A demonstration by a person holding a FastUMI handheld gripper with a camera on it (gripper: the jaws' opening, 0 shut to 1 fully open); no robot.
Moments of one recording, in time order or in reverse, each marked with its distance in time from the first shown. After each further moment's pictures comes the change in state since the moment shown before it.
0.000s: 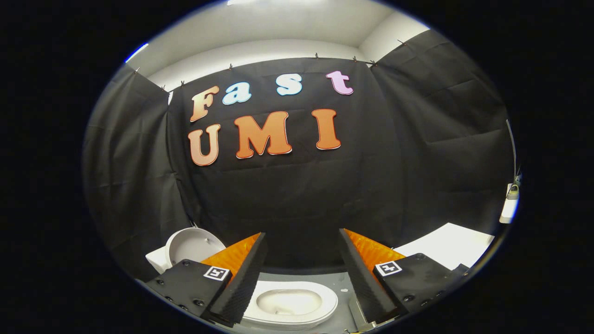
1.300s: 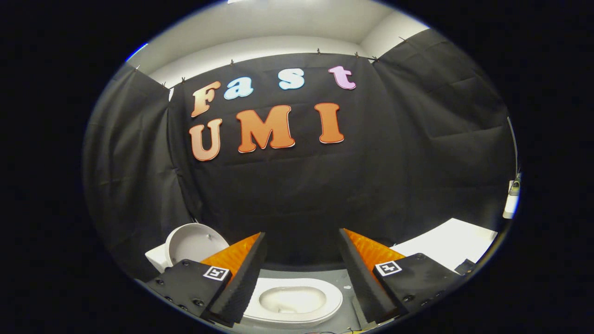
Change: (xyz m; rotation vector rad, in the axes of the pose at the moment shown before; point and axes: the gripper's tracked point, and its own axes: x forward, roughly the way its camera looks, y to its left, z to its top) arm 0.006 0.012 -0.015 0.003 0.024 0.022
